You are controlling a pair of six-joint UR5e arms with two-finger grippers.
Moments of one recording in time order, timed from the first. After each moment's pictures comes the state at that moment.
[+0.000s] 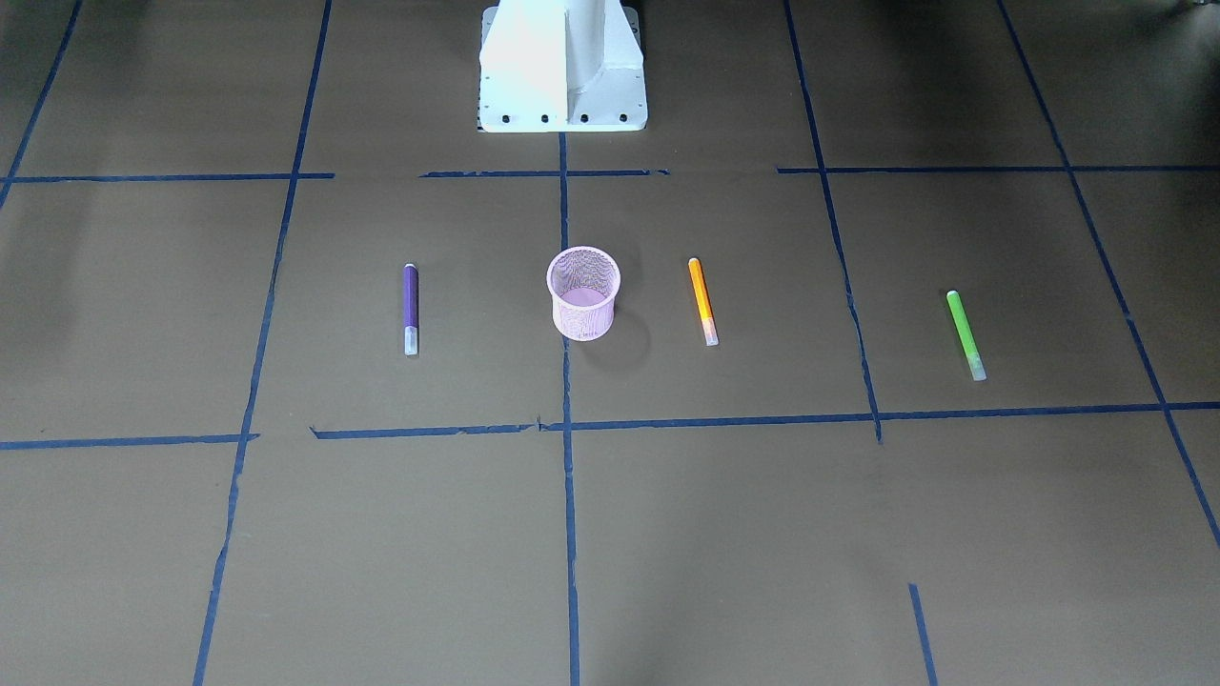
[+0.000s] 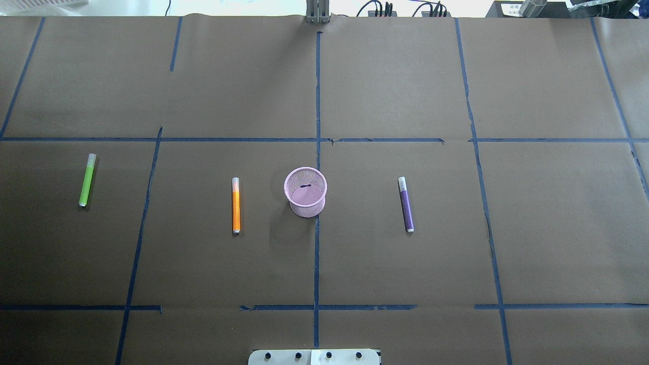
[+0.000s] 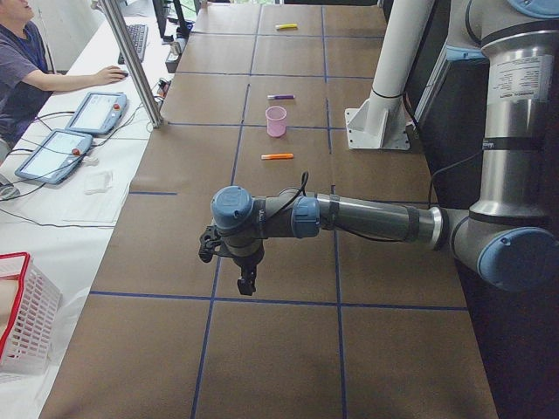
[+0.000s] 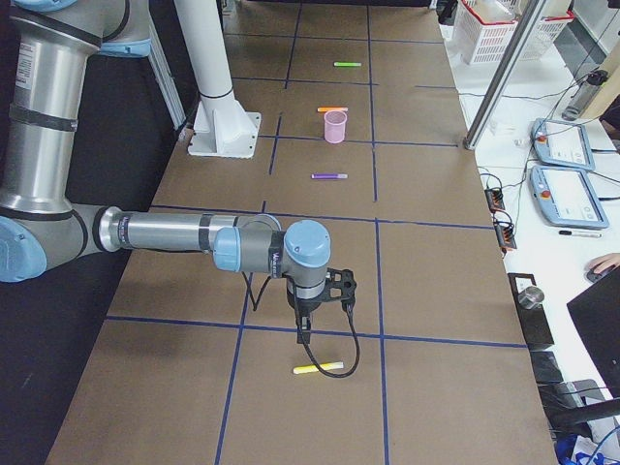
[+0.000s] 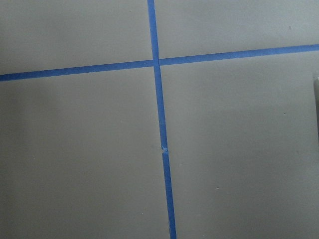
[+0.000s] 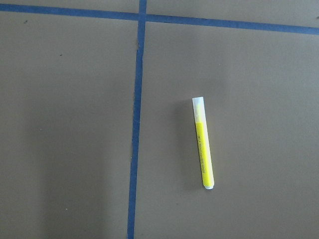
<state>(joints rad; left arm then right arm) -1.54 -1.52 -1.74 -1.41 -2.37 0.11 1.57 -1.82 1.83 -1.61 2.27 -0.06</state>
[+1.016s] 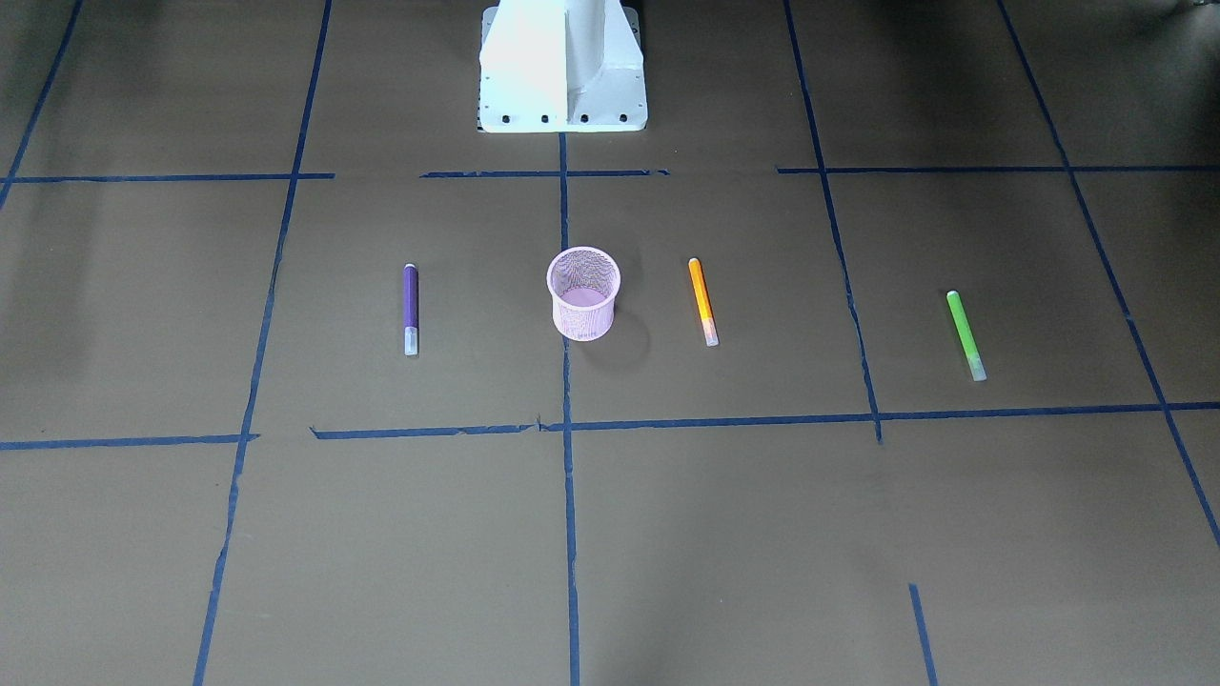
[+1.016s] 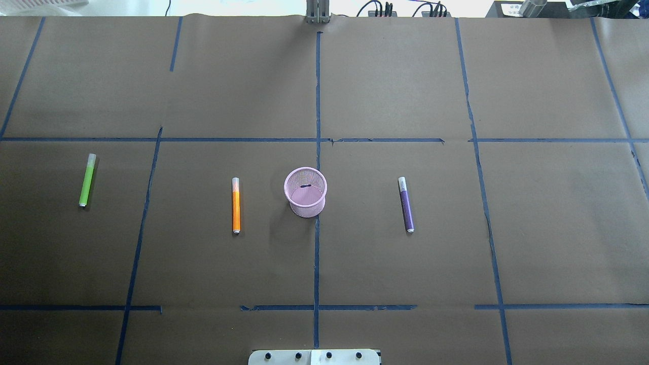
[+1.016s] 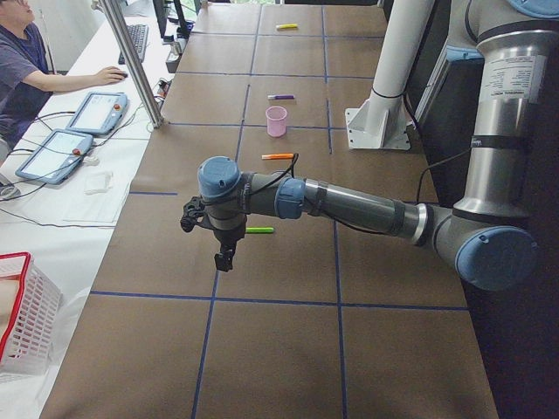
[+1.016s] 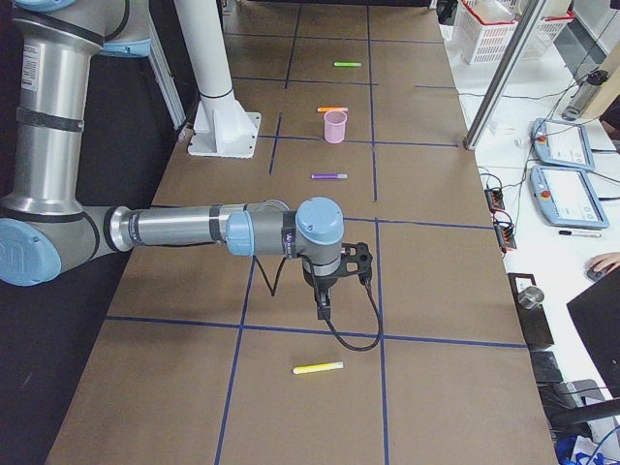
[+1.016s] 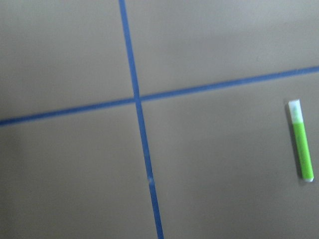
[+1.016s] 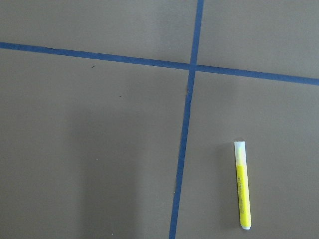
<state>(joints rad) -1.51 -1.61 -1.76 -1.48 -2.37 0.10 1.55 -1.76 1.86 -1.58 2.35 -0.05</state>
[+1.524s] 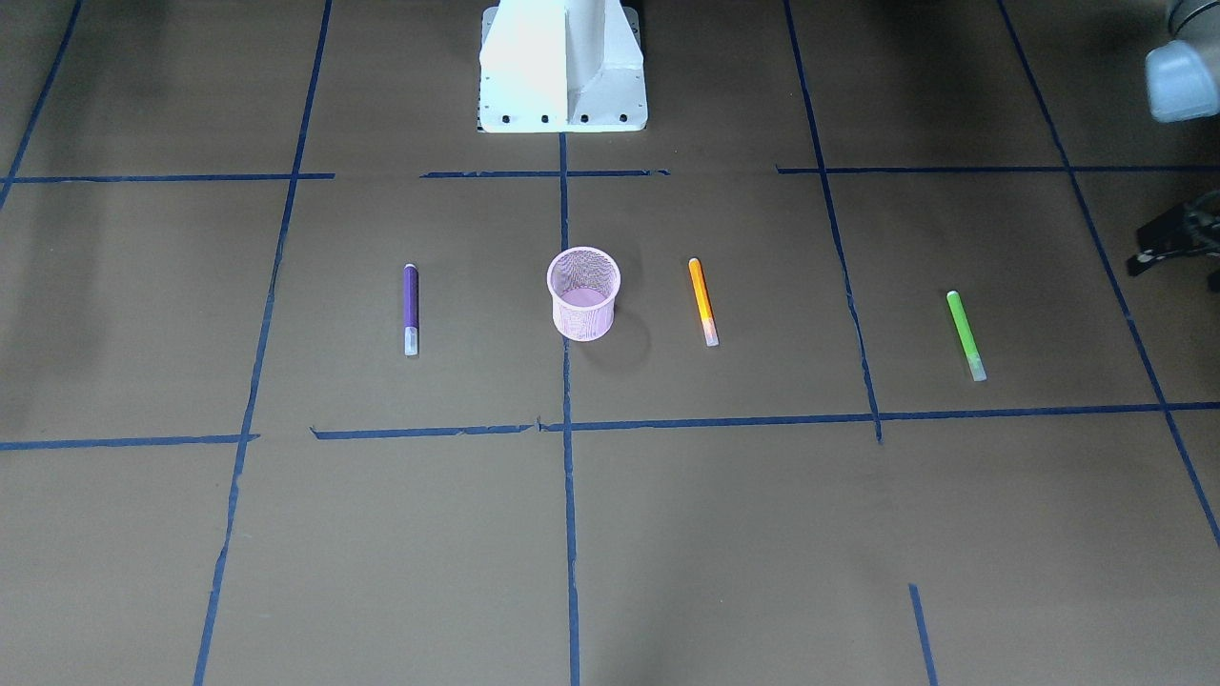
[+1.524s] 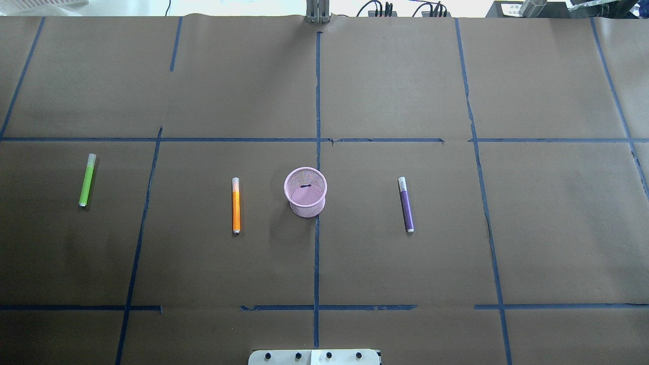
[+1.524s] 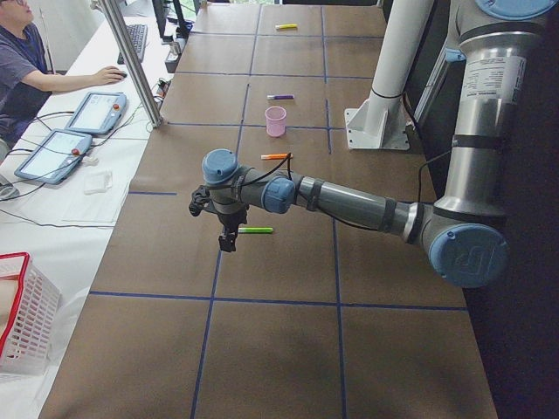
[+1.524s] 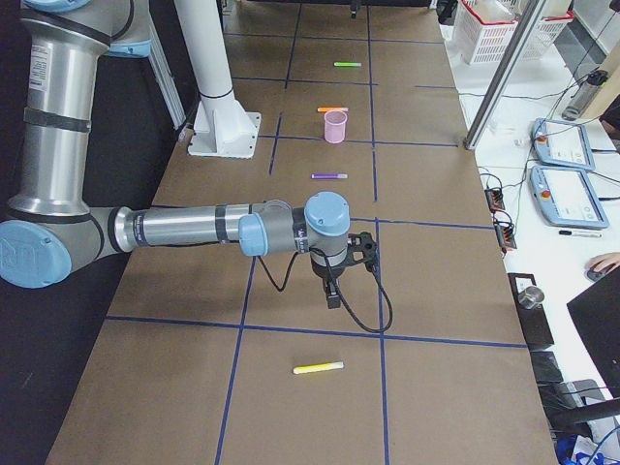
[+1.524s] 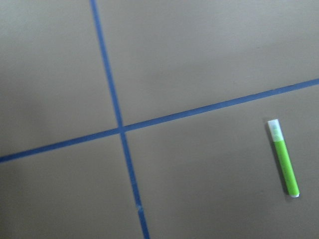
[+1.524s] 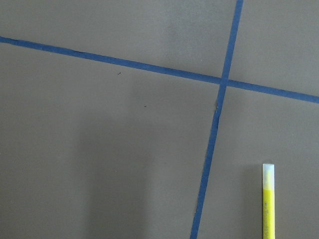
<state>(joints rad) -1.26 -1.62 -1.70 -1.72 -2.30 -0.27 1.48 -1.75 1.85 -1.49 2.36 0.00</state>
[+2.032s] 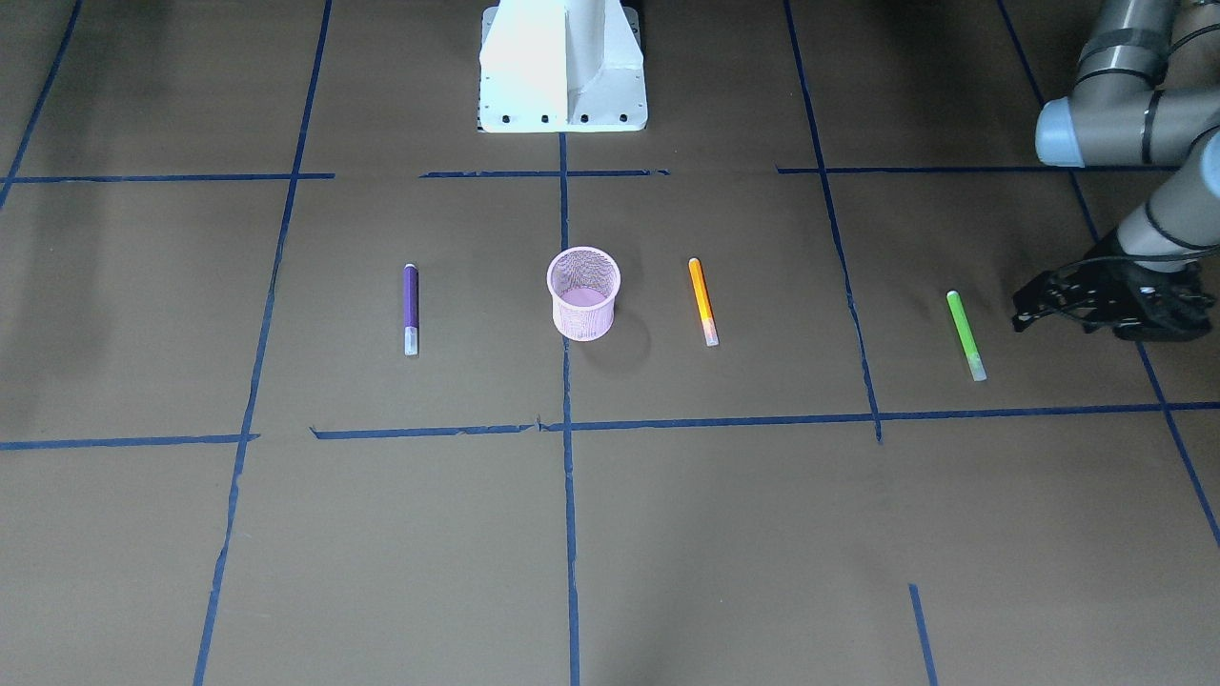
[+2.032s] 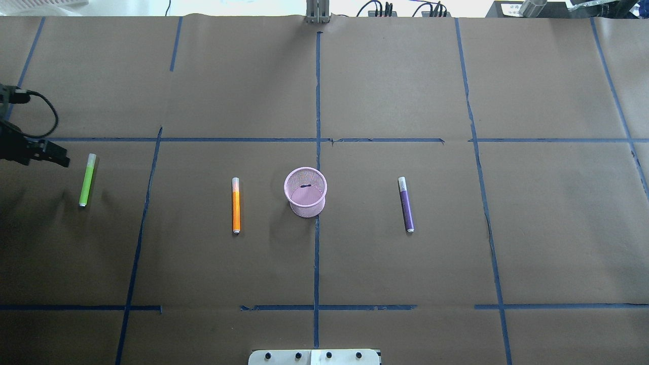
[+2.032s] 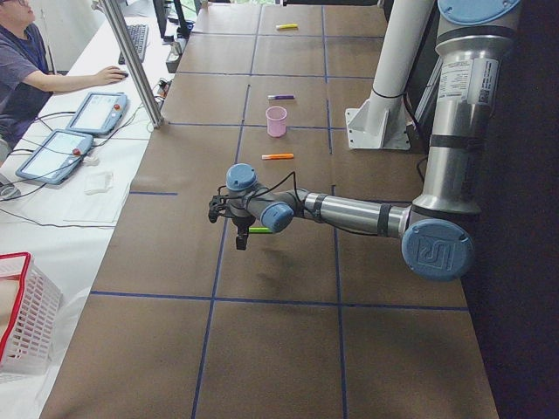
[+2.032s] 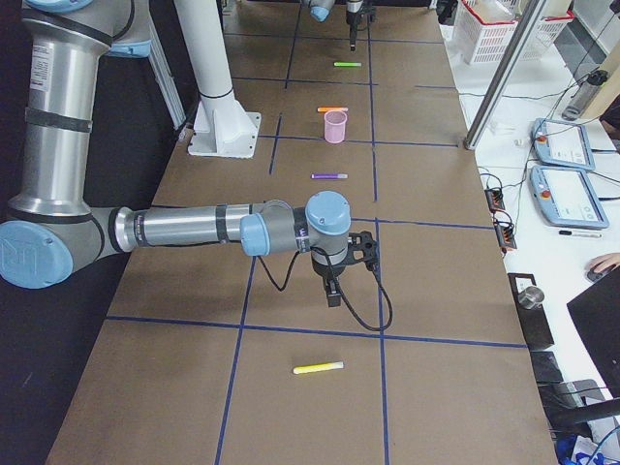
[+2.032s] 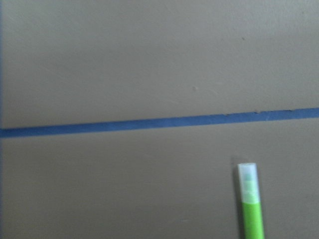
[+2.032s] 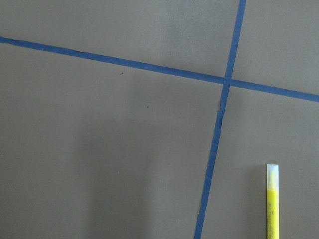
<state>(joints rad) -1.02 -1.63 -1.55 -2.10 -2.17 -0.74 1.47 -1.75 1.85 -1.49 2.36 0.01</state>
